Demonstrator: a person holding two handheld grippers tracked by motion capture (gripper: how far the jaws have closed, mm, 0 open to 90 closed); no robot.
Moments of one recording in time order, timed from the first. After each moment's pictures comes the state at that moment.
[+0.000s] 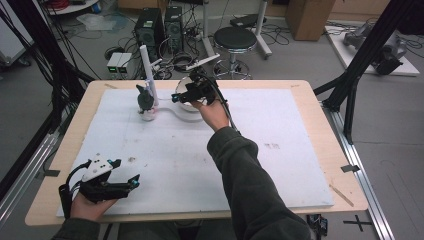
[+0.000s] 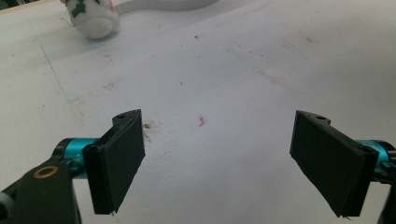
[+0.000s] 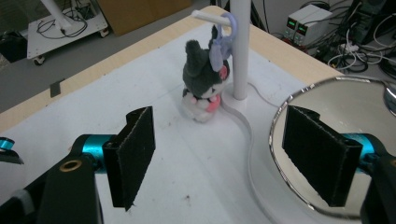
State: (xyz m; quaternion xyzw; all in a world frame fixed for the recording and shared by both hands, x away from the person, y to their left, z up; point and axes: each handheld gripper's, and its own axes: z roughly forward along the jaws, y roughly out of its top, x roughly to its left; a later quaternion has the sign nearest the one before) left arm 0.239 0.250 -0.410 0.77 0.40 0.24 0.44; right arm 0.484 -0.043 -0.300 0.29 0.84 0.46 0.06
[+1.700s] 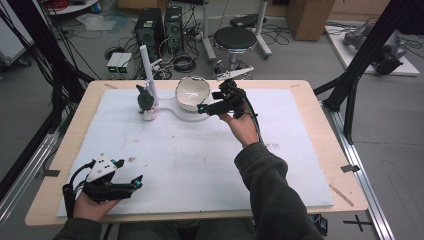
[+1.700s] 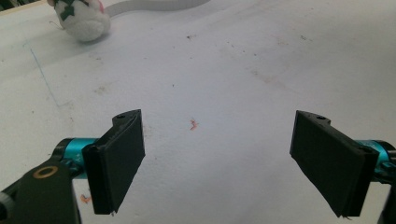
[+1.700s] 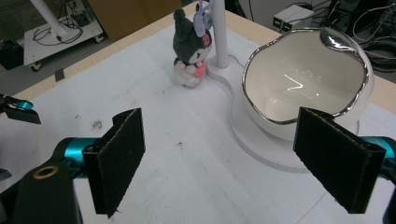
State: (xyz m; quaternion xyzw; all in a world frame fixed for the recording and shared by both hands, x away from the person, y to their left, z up) left arm 0.239 0.243 -0.410 0.78 0.39 0.24 0.43; right arm 0.444 -0.117 -0.304 0.30 0.83 0.47 0.08
